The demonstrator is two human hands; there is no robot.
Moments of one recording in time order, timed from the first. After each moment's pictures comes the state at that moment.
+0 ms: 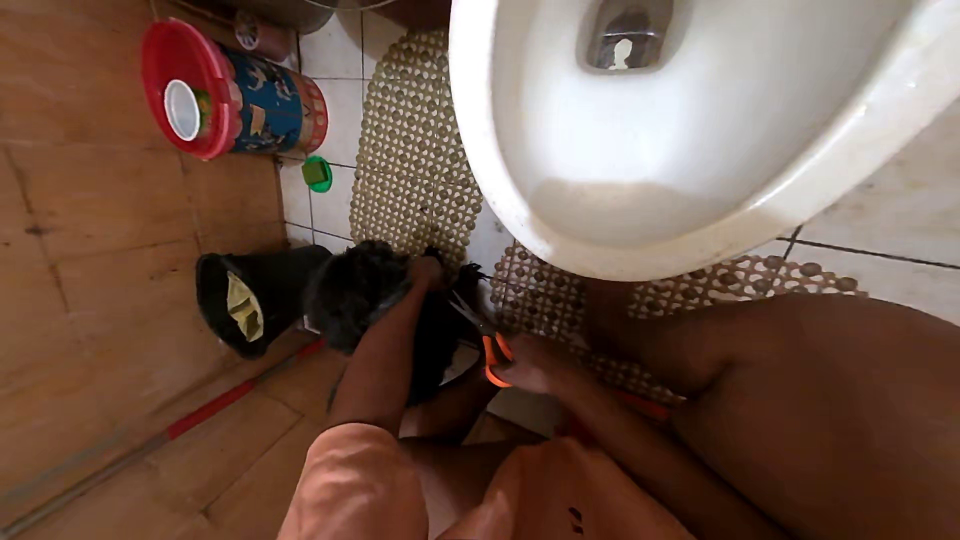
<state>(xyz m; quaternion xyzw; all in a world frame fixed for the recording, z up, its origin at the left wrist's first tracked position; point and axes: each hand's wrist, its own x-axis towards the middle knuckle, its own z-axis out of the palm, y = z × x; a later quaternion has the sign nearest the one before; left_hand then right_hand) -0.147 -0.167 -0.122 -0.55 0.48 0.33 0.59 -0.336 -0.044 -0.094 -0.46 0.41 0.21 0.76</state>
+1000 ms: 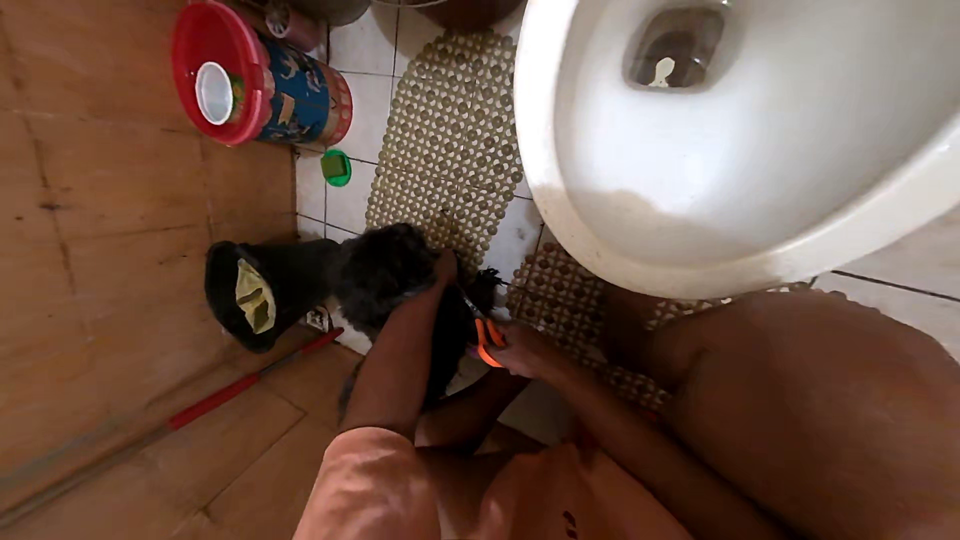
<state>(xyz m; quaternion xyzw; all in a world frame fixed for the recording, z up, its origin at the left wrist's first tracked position) -0.139 -0.177 -0.110 -0.65 0.45 0.37 0.48 -0.283 -0.054 -0.115 -0.41 0.43 0.10 0.80</state>
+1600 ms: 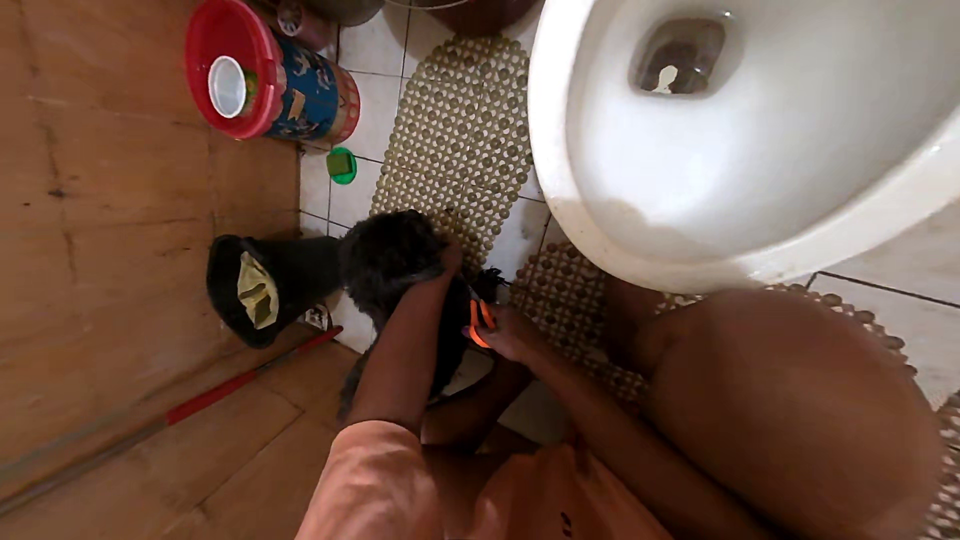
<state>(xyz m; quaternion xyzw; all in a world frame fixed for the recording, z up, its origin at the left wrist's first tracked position) -0.148 -0.183 -0.099 -0.70 0.43 0.37 0.43 -0.255 -0.057 -0.128 -0.41 0.48 0.04 0.77</state>
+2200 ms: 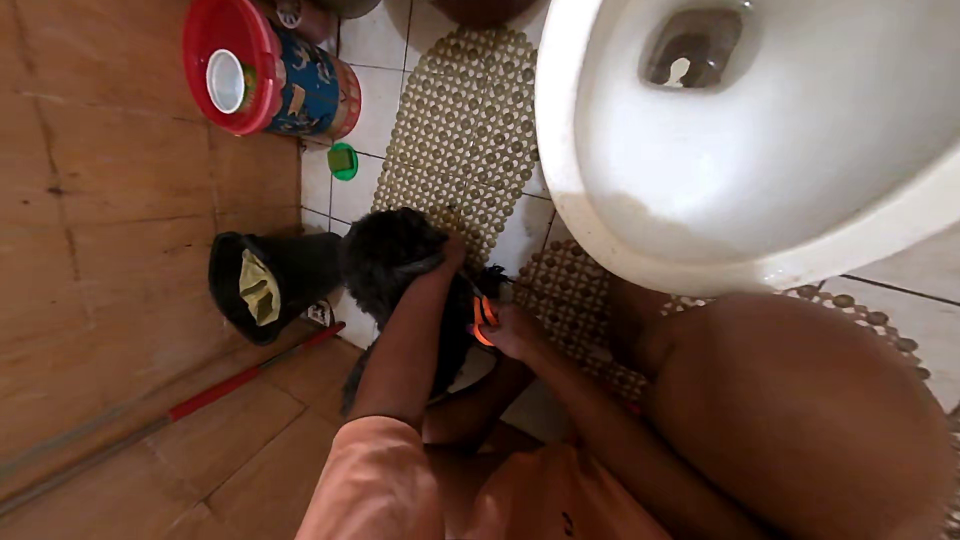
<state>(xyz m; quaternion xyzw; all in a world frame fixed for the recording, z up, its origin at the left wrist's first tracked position) -0.141 -0.190 -0.106 -0.64 0.48 0.36 0.49 -0.255 -0.065 -0.122 -0.42 0.50 0.06 0.76</state>
